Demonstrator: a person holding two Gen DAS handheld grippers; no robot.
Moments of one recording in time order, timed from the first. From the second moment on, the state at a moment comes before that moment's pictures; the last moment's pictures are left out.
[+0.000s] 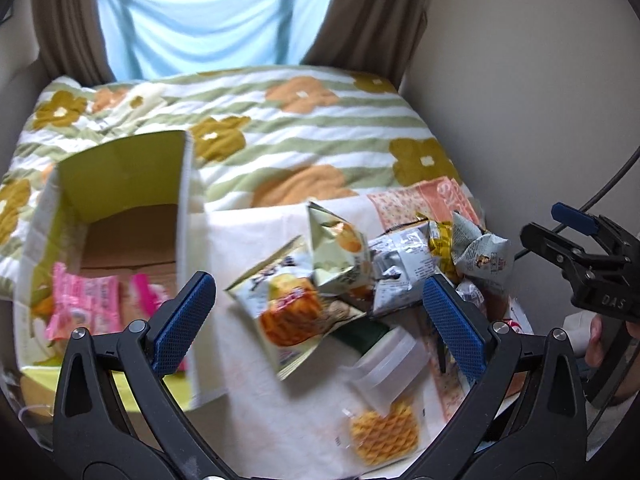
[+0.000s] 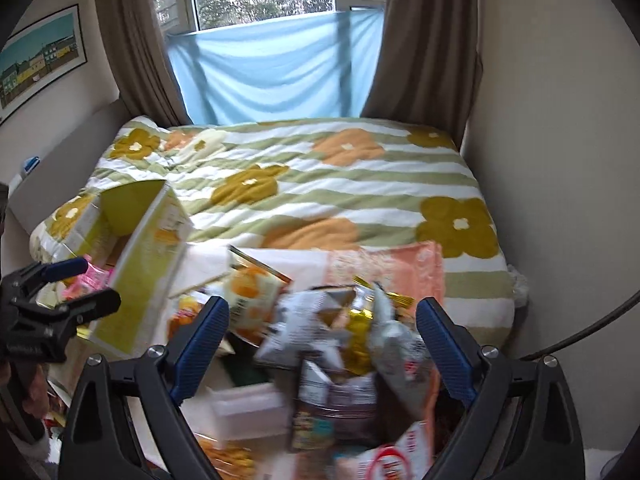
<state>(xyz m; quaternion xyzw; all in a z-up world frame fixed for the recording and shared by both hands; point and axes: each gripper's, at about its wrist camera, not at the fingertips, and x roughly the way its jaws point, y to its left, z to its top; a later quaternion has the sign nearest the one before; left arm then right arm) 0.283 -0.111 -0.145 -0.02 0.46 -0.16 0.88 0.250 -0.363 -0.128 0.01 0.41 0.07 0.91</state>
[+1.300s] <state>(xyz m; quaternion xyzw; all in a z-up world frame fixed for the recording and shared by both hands) 0.411 -0.196 -0.307 0.05 0.62 -0.21 0.75 0.305 -0.429 -0.256 0.07 0.53 0.03 0.84</state>
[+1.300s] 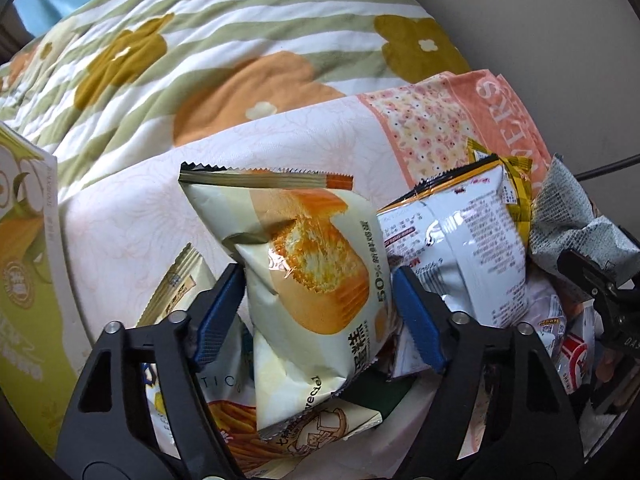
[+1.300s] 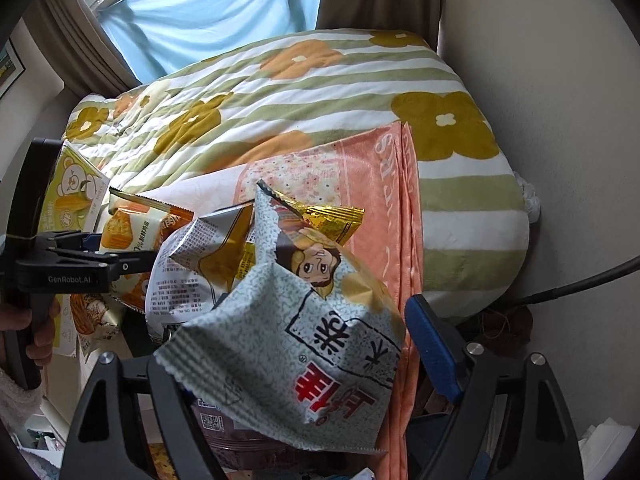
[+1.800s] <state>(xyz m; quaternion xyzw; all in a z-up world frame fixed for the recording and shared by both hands) 0.396 -0.189 -0.290 0.04 0.61 -0.21 0.76 0.300 -0.432 -0.257 0.08 0.53 0.03 0.84</state>
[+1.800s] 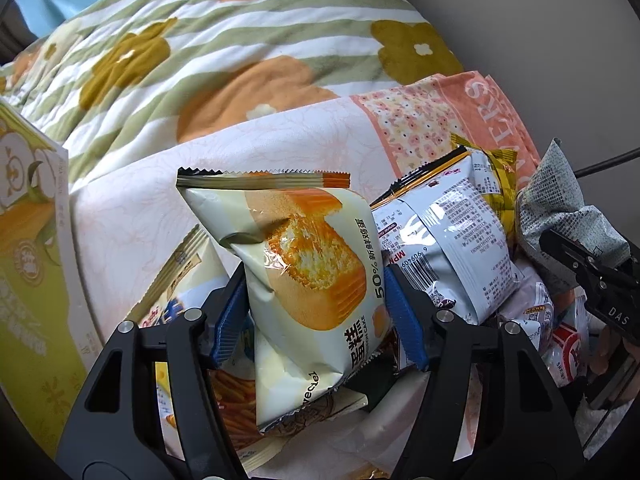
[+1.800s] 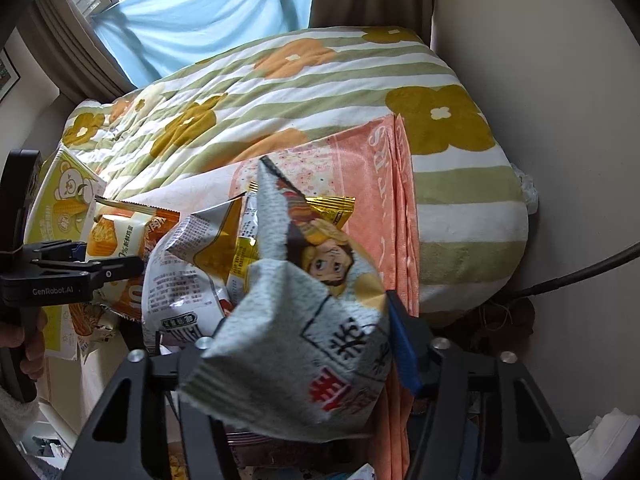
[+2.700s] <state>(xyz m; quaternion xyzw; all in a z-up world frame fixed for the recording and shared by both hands) 0.331 -0.100 -0.125 -0.06 0.46 -0.13 0.87 0.274 -0.385 -0.124 0.05 0.42 0.12 0.90</state>
